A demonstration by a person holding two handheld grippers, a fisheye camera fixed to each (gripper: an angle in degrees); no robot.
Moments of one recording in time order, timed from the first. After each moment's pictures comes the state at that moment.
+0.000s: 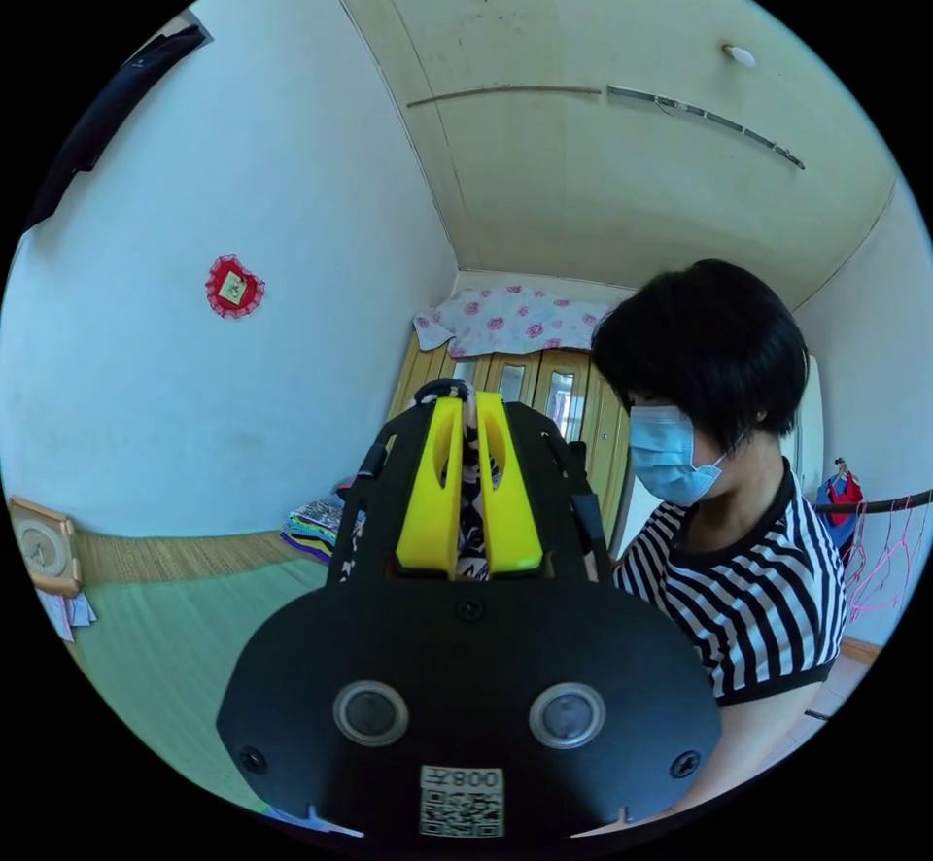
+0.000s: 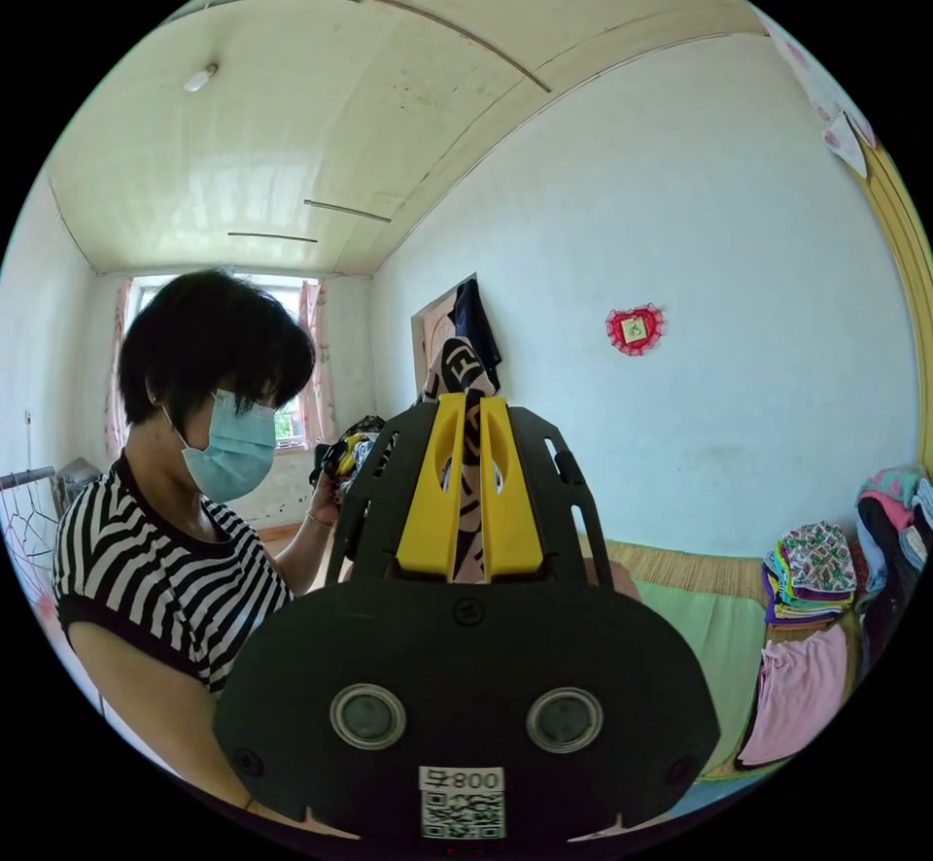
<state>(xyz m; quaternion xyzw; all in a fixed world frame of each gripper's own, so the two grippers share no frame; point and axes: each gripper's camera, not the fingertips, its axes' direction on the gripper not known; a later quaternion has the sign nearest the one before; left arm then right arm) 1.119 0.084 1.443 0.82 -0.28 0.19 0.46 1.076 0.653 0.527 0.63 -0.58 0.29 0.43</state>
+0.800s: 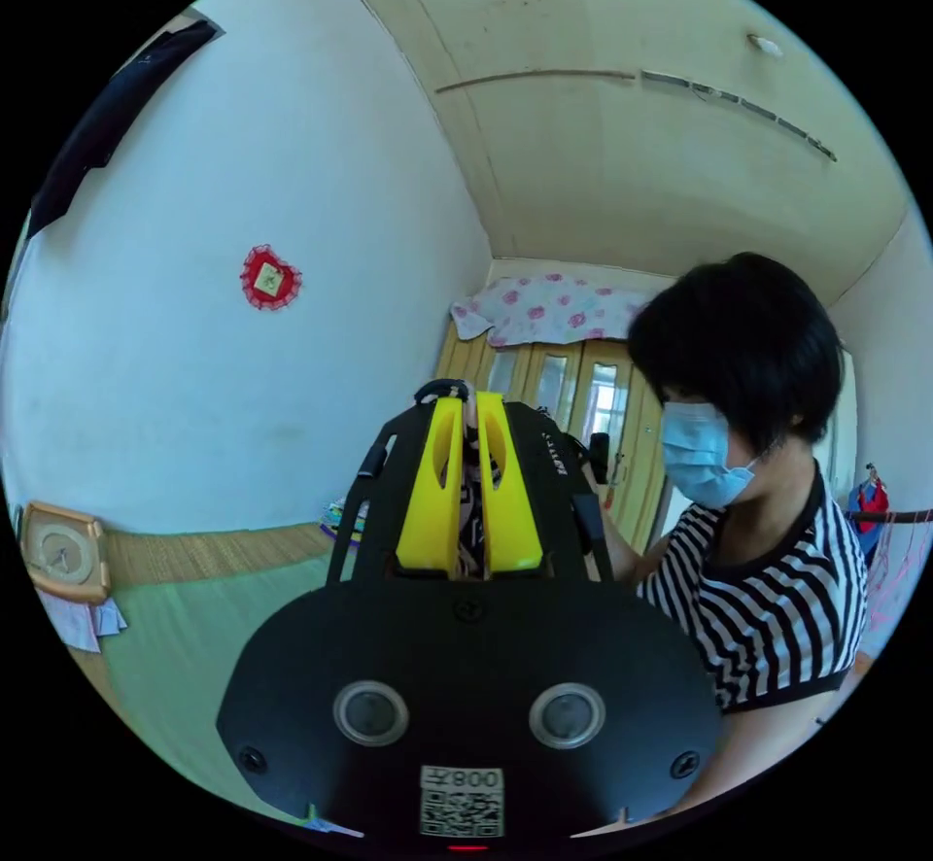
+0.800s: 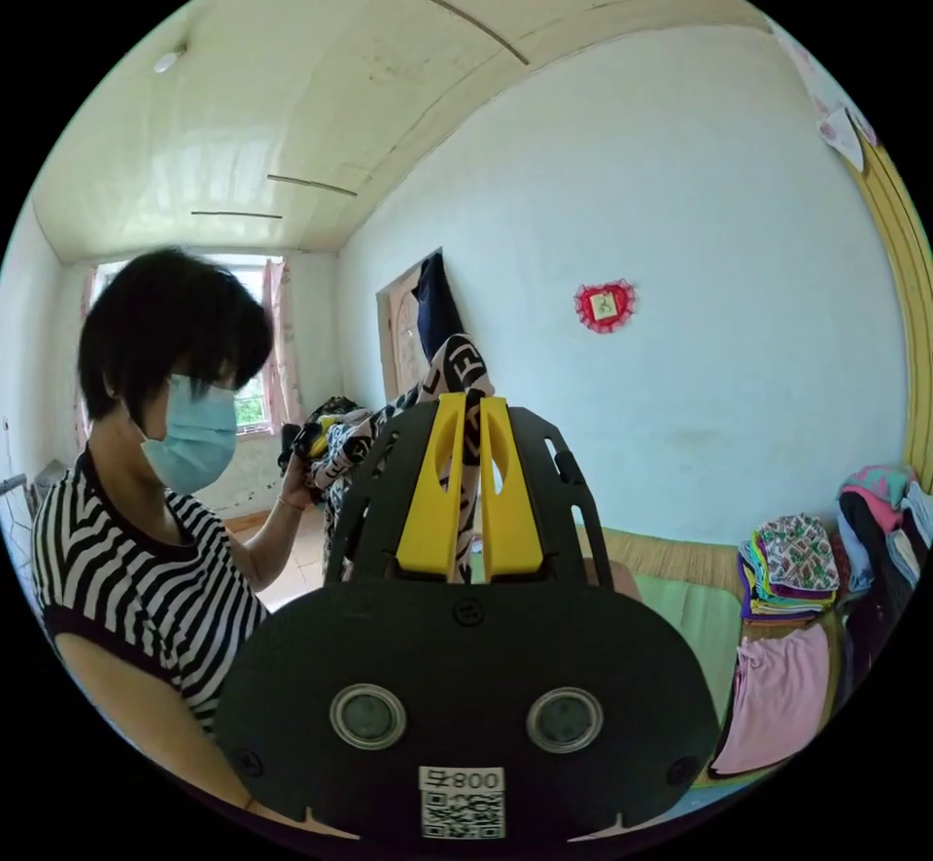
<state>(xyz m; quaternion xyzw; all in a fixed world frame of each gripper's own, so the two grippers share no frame) 0.996 0.210 1.235 0.82 -0.31 0.14 0.47 0.972 0.400 0.440 0.58 -0.58 0.30 0.48</state>
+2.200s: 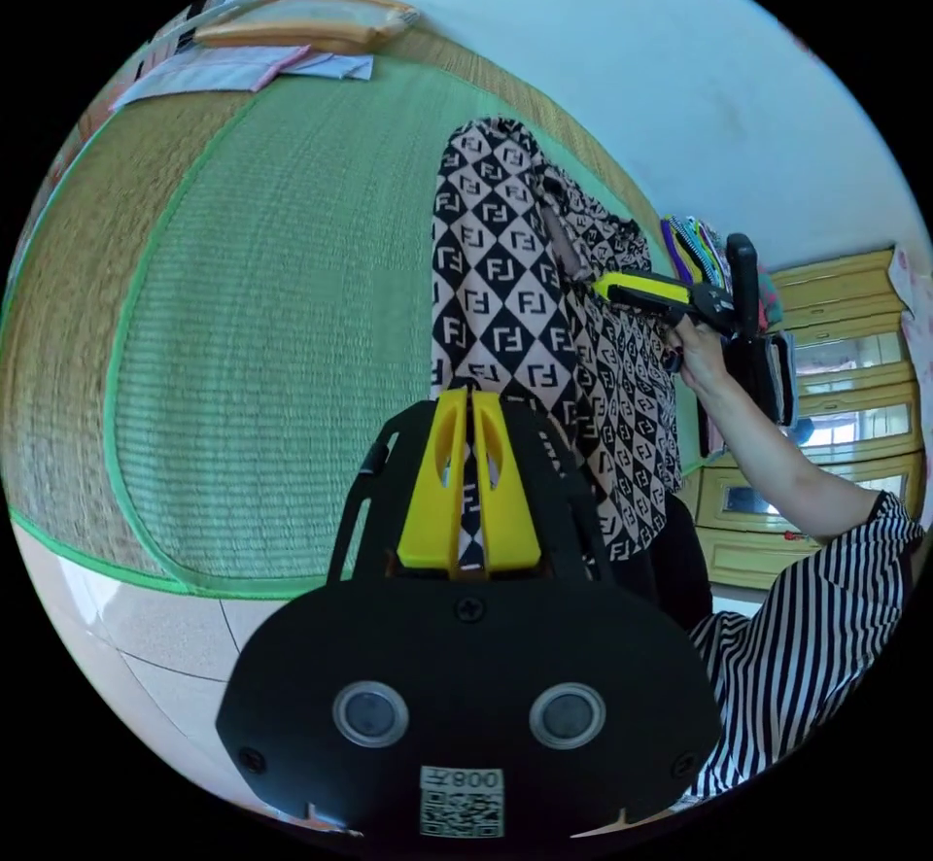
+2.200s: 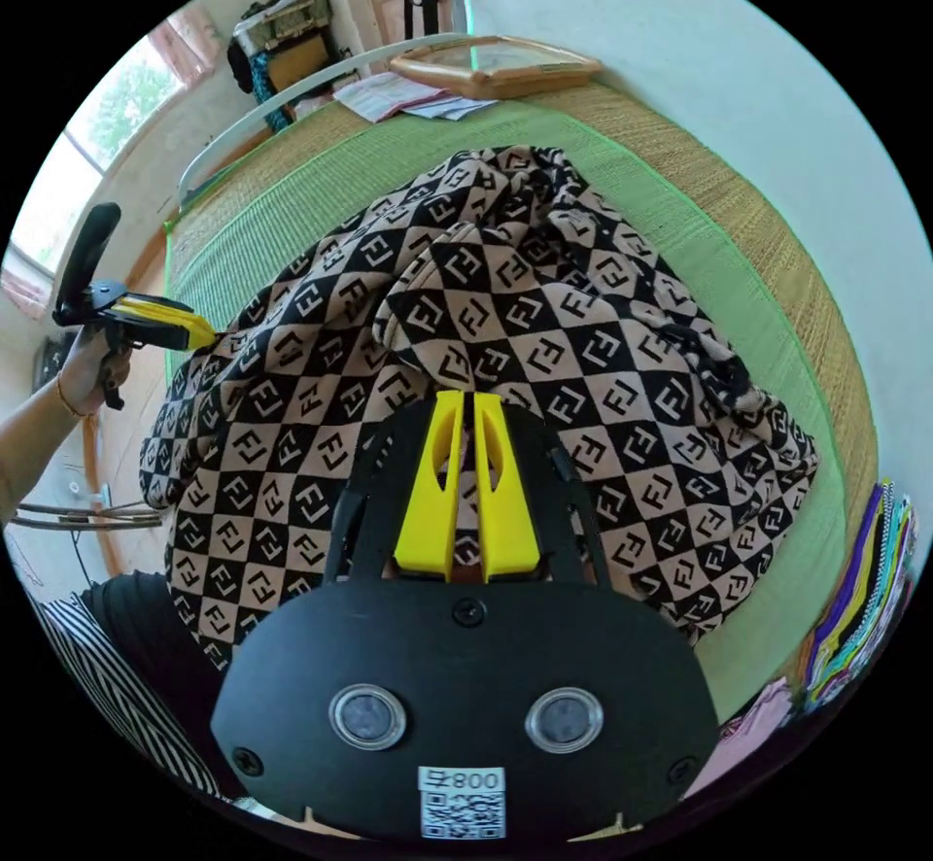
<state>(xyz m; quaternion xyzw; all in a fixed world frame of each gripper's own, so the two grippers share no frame) 0.367 0.353 1.025 0.59 -0.11 -0.49 0.63 0.255 -0.358 0.219 0.22 -0.62 -0.14 0.74</state>
